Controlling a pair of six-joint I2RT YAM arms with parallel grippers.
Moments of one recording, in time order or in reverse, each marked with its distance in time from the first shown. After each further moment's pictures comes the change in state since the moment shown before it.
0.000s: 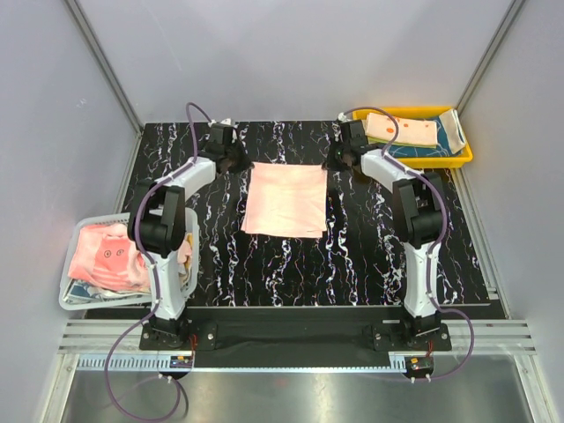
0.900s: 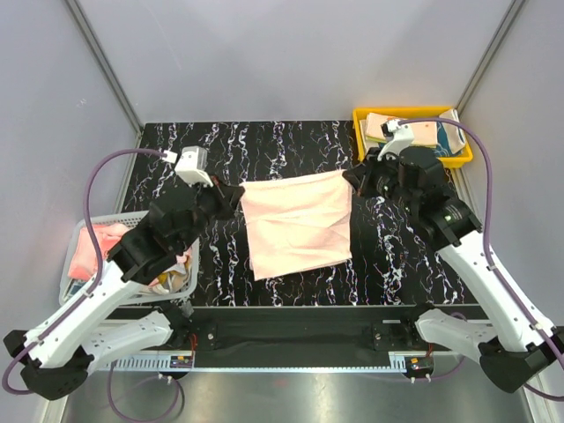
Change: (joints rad) left arm -0.549 -1.183 -0.430 -0.266 -0.476 0.028; right arm 0.217 -1.142 -0.445 -0.217 0.119 -0.005
